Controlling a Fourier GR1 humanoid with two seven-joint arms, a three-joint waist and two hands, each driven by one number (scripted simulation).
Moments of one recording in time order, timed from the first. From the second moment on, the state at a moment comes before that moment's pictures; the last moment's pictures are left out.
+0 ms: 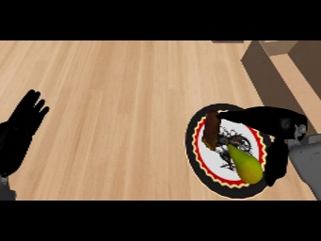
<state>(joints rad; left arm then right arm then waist) -0.02 0.33 0.09 -1.64 0.32 0.01 0.24 -0.42 -0.46 0.25 -1.56 0.33 1.00 0.37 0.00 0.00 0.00</state>
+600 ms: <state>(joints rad) -0.02 0.29 0.12 -1.64 0.28 -0.03 0.24 -0.41 -0.42 0.26 -1.50 0.48 1.02 0.32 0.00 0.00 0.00</state>
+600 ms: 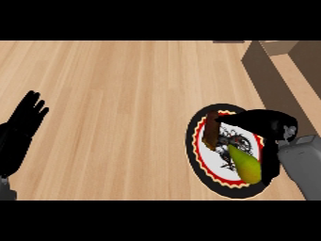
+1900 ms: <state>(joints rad) -0.04 0.25 0.19 -1.62 0.25 -0.09 0.26 -0.38 -0.37 0.28 -1.38 0.76 0.89 0.02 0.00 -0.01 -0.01</state>
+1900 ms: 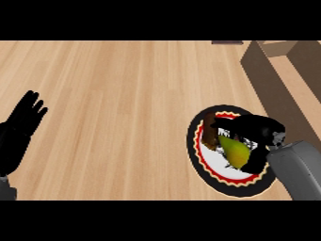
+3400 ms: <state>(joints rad) -0.04 0.23 0.19 -1.64 0.22 -0.10 0.27 -0.94 -0.03 0.03 -1.02 1.16 0.21 0.78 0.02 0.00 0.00</state>
